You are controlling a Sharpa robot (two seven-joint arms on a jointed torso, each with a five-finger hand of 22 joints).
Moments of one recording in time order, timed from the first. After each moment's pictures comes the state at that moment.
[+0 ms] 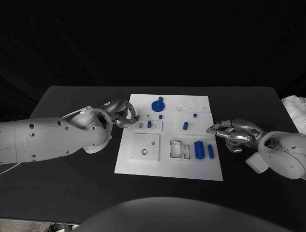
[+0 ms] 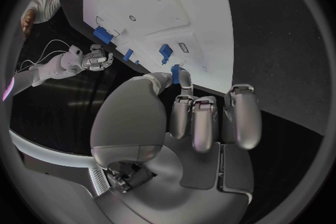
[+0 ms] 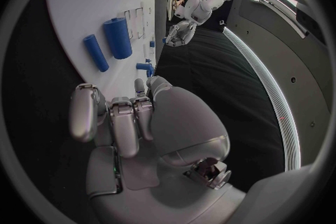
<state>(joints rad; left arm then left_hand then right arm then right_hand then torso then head) 1.18 -1.01 -0.23 1.68 -1.33 -0.54 -0.42 1.23 -0.18 0.55 0.30 0.42 0.90 0.00 0.56 1.11 1.46 -0.06 1.46 1.31 1.47 -0.11 1.57 1.31 0.03 1.46 0.00 1.41 1.31 1.18 -0.93 -0.24 1.54 -0.46 -0.08 0.07 1.41 0.17 0.08 0.21 0.60 0.66 0.14 0.49 0.32 1.40 0.11 1.58 1.49 1.47 0.01 1.57 1.31 0.06 1.34 0.12 1.34 1.31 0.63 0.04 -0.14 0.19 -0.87</state>
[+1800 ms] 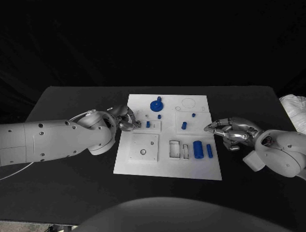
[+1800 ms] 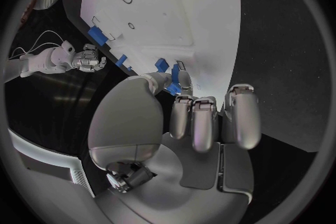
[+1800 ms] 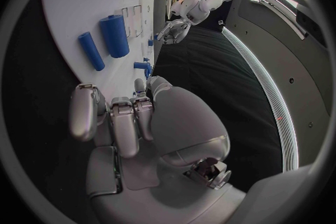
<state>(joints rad) 1.16 -0.95 -0.23 1.65 -1.23 -0.49 -0.51 1.20 -0.20 0.60 0.29 0.41 0.91 0.01 0.57 1.10 1.46 -0.06 1.46 1.31 1.47 -0.11 1.56 1.31 0.03 1.46 0.00 1.41 1.31 1.18 -0.92 -0.24 1.53 -0.46 -0.10 0.08 1.40 0.17 0.09 0.21 0.60 0.66 0.14 0.49 0.32 1.41 0.11 1.57 1.49 1.47 0.01 1.57 1.31 0.06 1.34 0.12 1.34 1.31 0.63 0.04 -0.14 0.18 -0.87</state>
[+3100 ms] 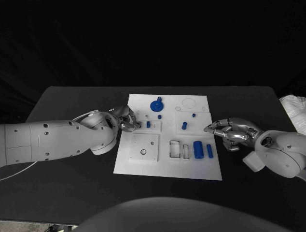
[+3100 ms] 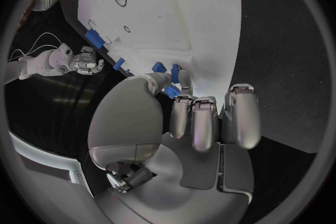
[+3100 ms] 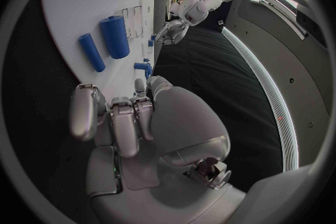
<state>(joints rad) 1.15 -0.93 -0.23 1.62 -1.24 -0.48 -0.51 1.20 -0.20 0.60 0.29 0.39 0.91 0.01 0.56 1.10 1.46 -0.06 1.45 1.31 1.47 -0.11 1.56 1.31 0.03 1.46 0.00 1.41 1.31 1.18 -0.92 -0.24 1.53 -0.46 -0.10 0.08 1.40 0.16 0.09 0.21 0.60 0.66 0.14 0.50 0.32 1.41 0.11 1.57 1.48 1.47 0.01 1.57 1.31 0.06 1.34 0.12 1.34 1.31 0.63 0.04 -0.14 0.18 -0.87</state>
